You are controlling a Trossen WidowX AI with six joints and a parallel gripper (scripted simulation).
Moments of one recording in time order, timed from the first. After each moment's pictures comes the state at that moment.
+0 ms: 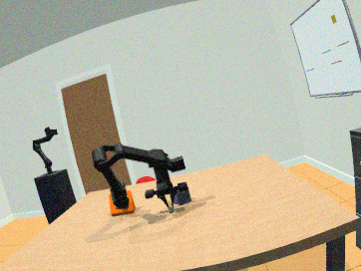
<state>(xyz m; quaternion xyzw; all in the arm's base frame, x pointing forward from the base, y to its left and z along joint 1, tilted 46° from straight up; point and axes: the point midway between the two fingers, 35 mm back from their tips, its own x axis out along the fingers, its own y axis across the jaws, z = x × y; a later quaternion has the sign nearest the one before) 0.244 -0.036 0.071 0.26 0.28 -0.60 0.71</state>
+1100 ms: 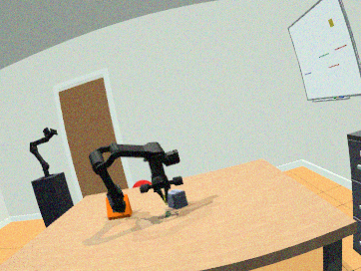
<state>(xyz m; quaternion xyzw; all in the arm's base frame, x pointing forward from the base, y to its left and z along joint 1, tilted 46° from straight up) 0.243 -0.003 0.101 0.26 0.28 -0.59 0.71</state>
